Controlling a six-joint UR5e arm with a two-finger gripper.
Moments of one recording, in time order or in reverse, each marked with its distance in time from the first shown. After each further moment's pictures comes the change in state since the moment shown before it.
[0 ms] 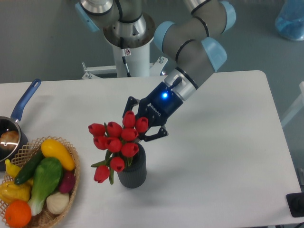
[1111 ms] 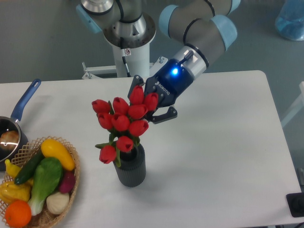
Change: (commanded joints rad) arm 0.071 0.048 0.014 0.003 -0.195 -0.006
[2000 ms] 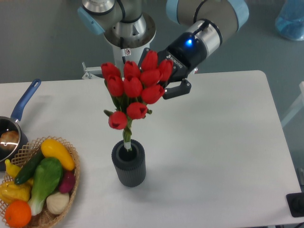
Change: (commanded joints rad) arm 0.052 0.077 0.000 -0.003 -0.140 -0.002
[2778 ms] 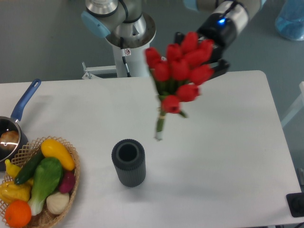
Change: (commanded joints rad) arm 0.265 -0.006 0.008 0.003 0.014 -0.018
